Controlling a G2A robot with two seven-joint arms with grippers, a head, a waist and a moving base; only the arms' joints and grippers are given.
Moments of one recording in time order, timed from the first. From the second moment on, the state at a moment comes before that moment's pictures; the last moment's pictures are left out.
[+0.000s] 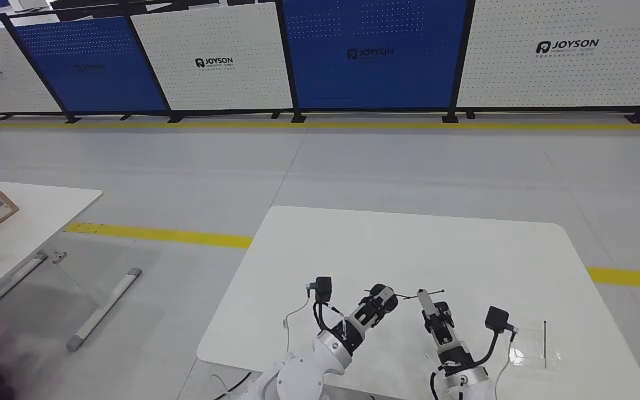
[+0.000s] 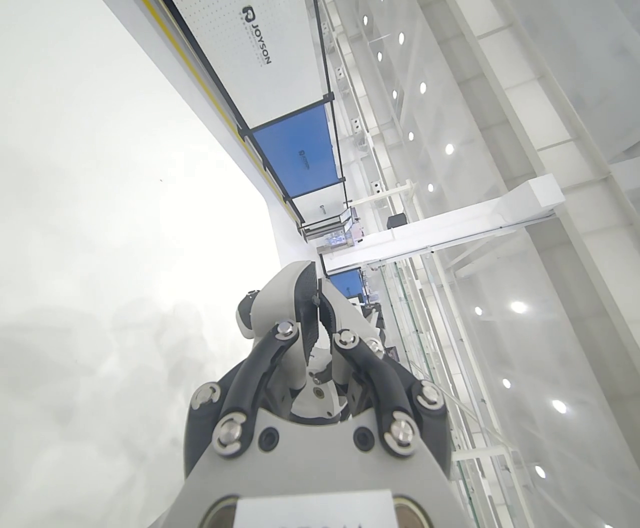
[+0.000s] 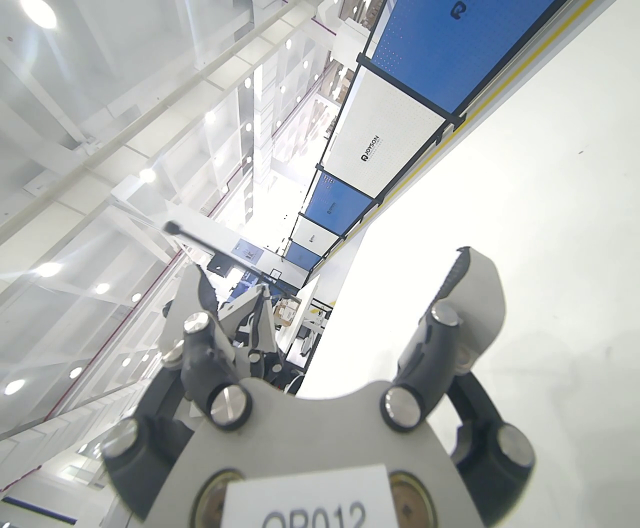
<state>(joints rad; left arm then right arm) 1.59 -1.28 -1.01 -1.85 -0.01 0.00 0.00 -1.68 -1.33 1.18 -1.73 -0.31 -0.23 -0.04</state>
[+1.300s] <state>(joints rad) 1.59 -1.28 -1.01 -1.85 -0.01 0.00 0.00 -1.77 -1.30 1.31 -1.83 -0.46 -0.33 -0.01</state>
